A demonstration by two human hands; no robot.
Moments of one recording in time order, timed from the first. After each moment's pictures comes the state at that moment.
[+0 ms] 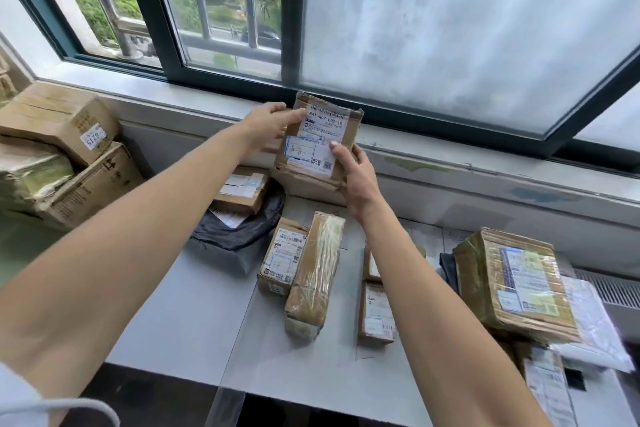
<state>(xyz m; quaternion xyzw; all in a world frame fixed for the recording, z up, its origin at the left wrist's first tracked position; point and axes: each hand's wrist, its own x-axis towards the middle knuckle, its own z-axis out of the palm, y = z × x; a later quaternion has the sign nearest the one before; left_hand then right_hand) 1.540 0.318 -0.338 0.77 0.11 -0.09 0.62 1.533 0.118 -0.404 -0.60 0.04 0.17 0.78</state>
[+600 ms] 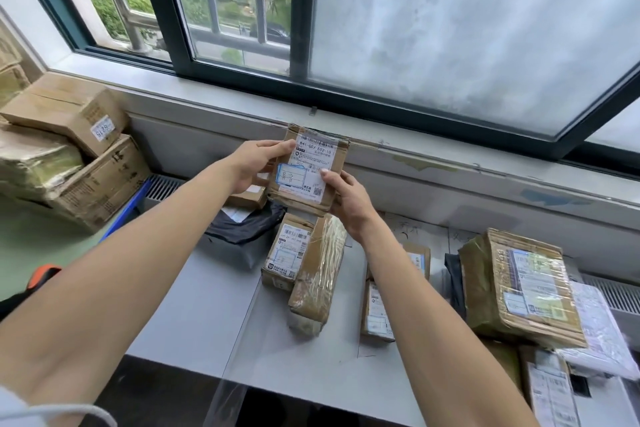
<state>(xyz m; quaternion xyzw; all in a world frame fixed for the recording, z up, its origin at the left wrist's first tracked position) 1.500 0.333 -0.392 0.70 0.17 -0.13 0.68 1.505 0.121 -0.432 -0.59 0.04 0.26 0.77</state>
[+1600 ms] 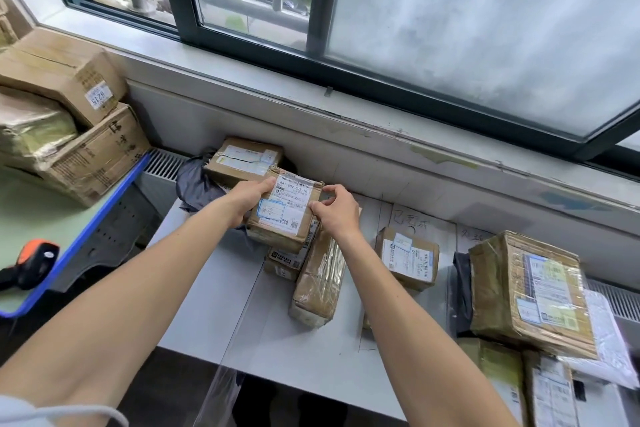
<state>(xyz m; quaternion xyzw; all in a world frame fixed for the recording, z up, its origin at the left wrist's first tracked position) 1.465 0.348 -0.502 0.65 0.32 -0.18 0.66 1.495 0.156 -0.500 -0.89 0.03 0.14 0.43</state>
